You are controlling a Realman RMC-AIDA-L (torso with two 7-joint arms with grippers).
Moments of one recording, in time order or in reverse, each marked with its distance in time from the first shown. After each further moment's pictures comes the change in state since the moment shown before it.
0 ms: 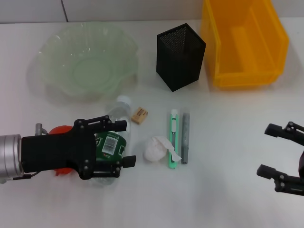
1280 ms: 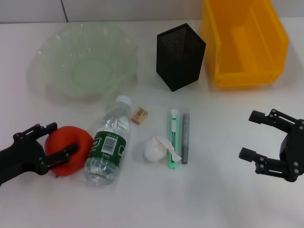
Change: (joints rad) left arm 0.137 -0.001 -0.297 -0.131 0.062 -0.293 0.153; right arm 0.063 0.002 -0.003 0.083 0.003 0.105 -0.027
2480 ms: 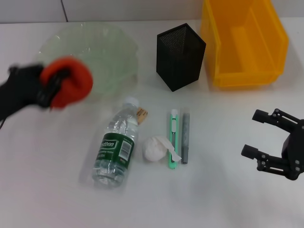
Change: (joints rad) left arm -0.146 -0.003 -0.011 0.048 -0.219 0.061 0.043; right arm -0.013 0.001 0.011 0.003 0.008 0.023 0.012
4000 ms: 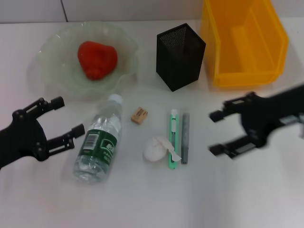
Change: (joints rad) left arm 0.192 0.032 0.252 0.050 -0.075 0.113 -0.060; right arm 0.242 0.003 -0.668 -0.743 -0.162 0.090 0.956
